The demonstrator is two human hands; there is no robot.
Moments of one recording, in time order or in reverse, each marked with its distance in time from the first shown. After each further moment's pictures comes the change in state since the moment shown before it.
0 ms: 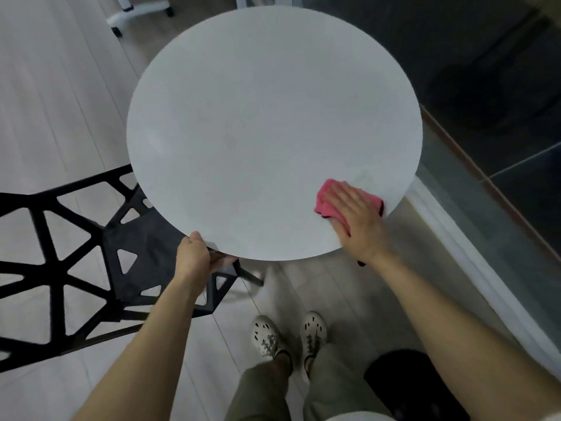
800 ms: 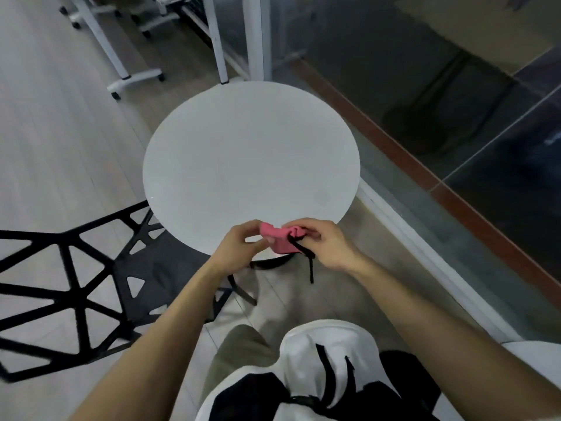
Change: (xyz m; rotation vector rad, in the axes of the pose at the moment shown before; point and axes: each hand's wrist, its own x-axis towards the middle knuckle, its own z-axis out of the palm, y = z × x) left_hand -0.160 0.068 0.056 0.756 -0.700 0.679; right_hand -0.032 -0.131 -0.142 0.753 -0.146 0.330
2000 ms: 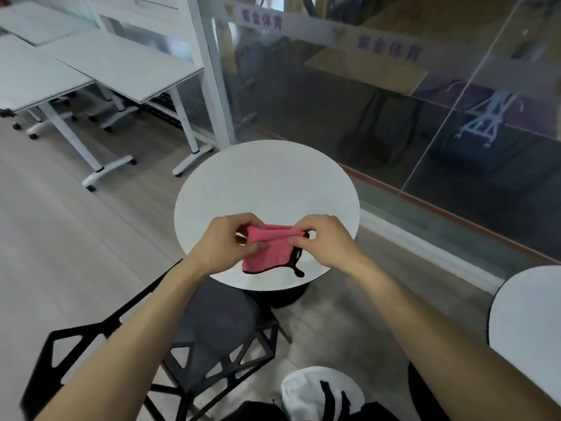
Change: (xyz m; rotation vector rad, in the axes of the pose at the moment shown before) left_hand -0.061 0.089 -0.210 0.447 -0.142 0.483; right_hand -0.011 -0.186 0.108 -0.300 0.409 0.105
